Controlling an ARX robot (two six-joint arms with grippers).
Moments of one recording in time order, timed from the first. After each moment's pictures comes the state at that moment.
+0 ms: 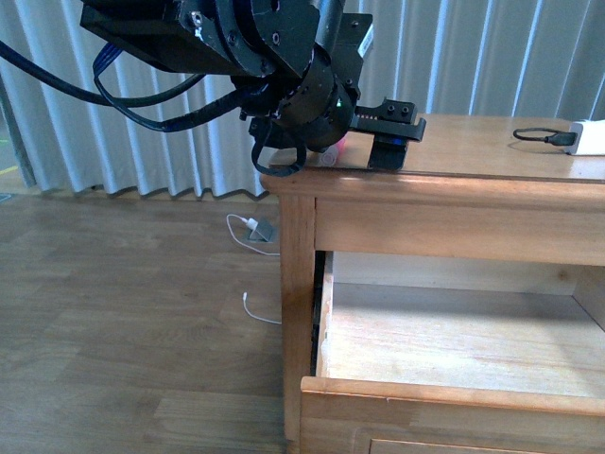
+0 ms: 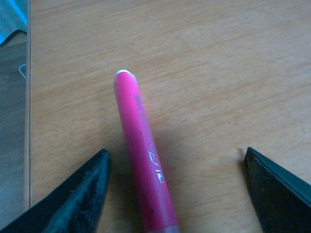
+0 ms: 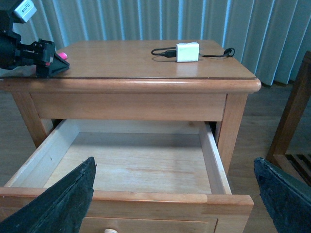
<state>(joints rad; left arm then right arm) -0.48 2.16 1.78 0.01 -0.10 0.06 0.00 0.10 0.12 -0.03 0.00 0.00</state>
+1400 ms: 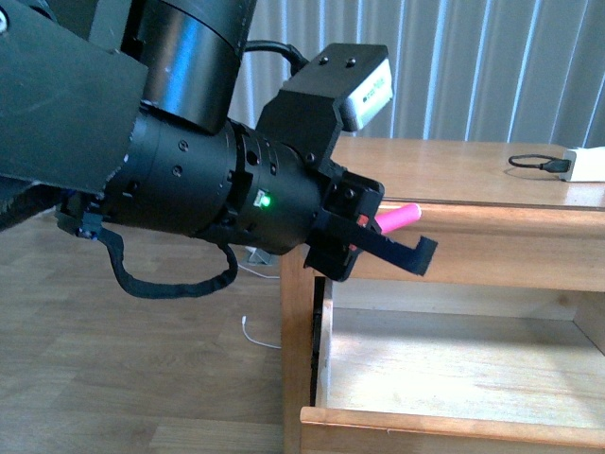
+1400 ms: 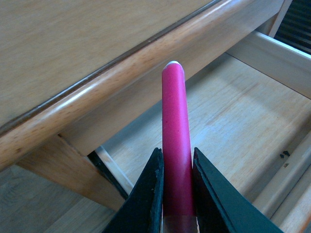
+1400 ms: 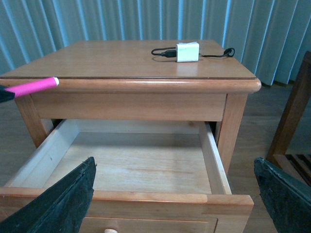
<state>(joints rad) -0.52 1.71 1.08 0.27 0.20 0.23 0.00 0.10 0.12 -0.03 0.00 0.00</state>
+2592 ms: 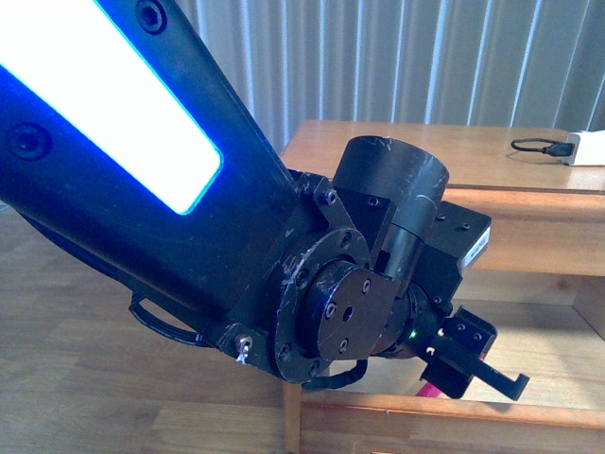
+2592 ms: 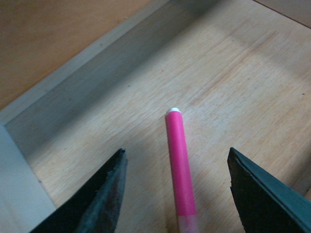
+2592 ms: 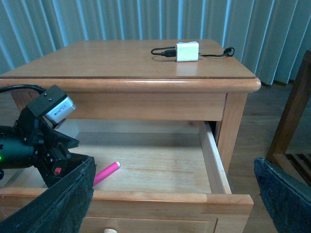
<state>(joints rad) -0.65 2.12 1.31 0.30 0.07 0.21 0.00 0.10 0.12 -0.03 0.00 0.00</state>
